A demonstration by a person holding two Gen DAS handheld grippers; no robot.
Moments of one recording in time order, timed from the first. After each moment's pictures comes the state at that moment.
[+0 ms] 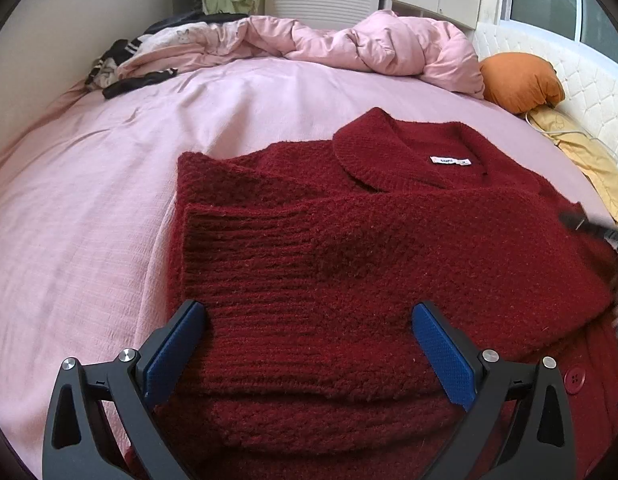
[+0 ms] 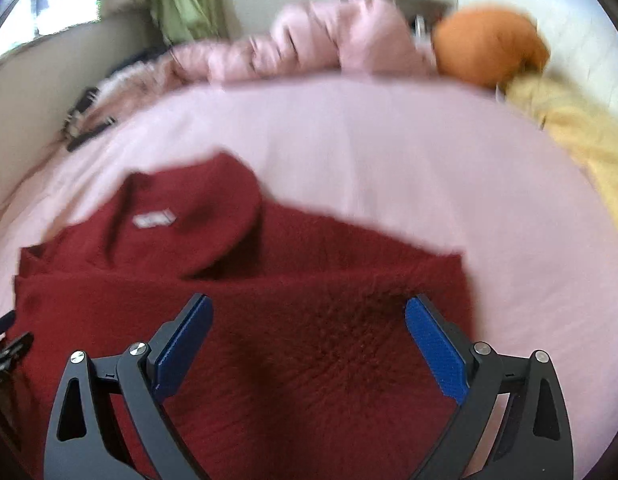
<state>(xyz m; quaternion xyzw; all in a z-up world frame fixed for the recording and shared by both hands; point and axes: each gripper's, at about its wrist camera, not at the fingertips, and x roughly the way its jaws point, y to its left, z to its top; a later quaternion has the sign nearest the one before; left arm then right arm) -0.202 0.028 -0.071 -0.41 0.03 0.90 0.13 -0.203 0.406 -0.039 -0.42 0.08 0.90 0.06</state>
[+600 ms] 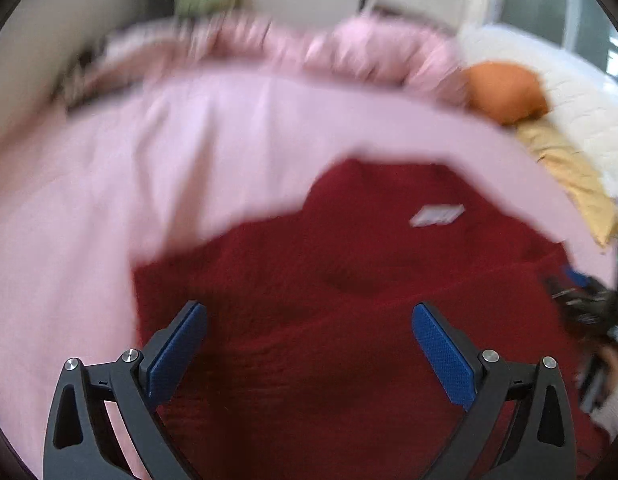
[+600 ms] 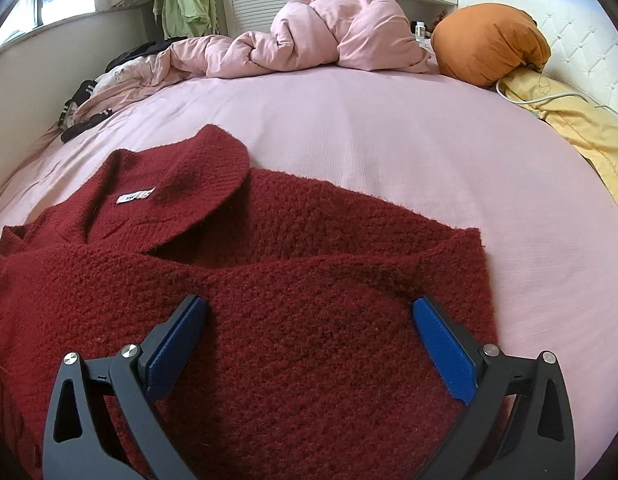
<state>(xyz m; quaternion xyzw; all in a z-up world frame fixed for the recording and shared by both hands) -0.279 0.045 -0.065 -0.46 0.01 0.87 0.17 -0.193 0.402 -0.061 -0.39 0.06 0.91 0.07</state>
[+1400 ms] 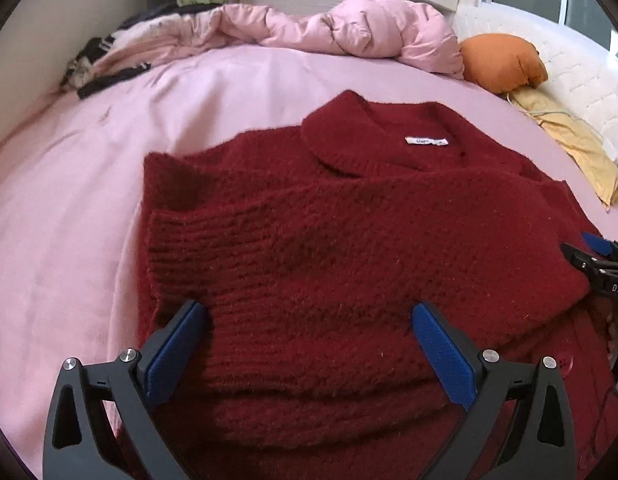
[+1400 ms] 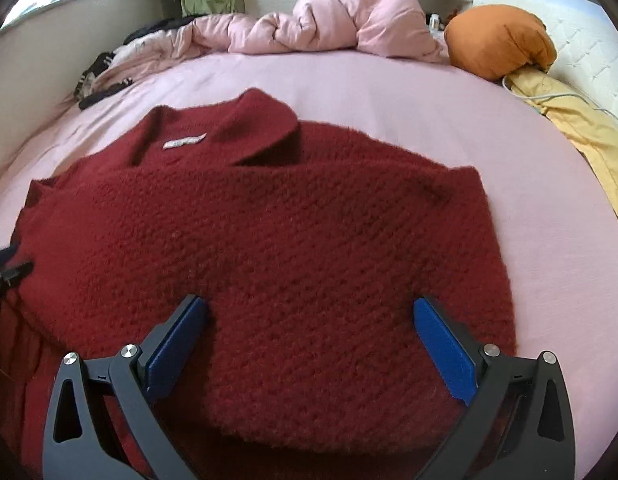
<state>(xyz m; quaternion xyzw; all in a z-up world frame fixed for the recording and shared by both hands) -0.202 0.042 -0.071 -0.43 0.05 0.88 0.16 -0.152 0.368 -0.050 -0.43 0.04 0.90 0.06</state>
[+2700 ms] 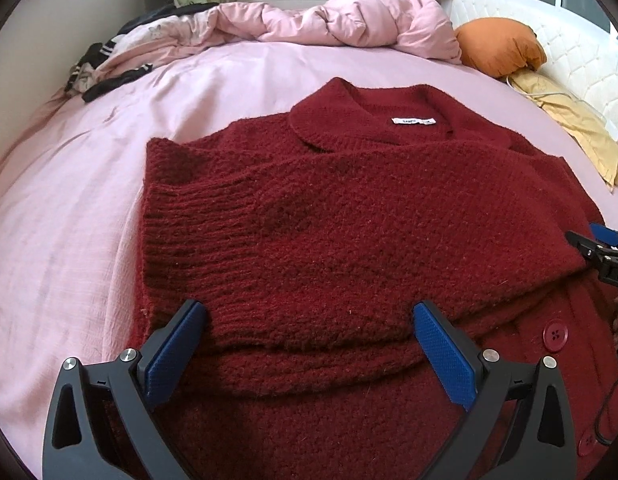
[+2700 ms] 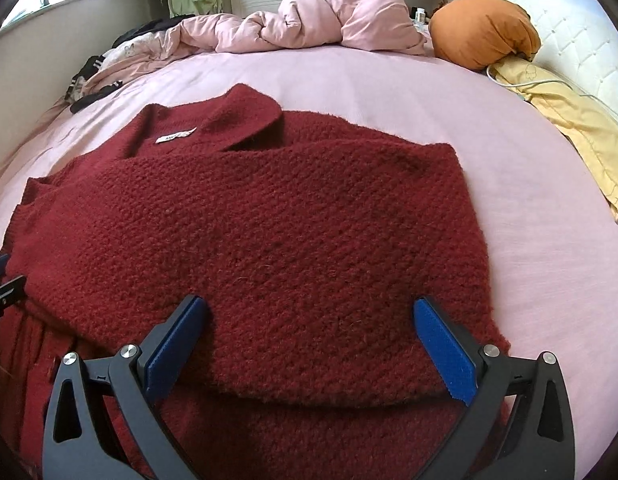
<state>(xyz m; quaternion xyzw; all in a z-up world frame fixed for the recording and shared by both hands) -0.175 0.049 -0.067 -0.44 0.07 0.88 0.15 -0.129 0.371 -0.051 -0.43 0.05 0.90 0.07</state>
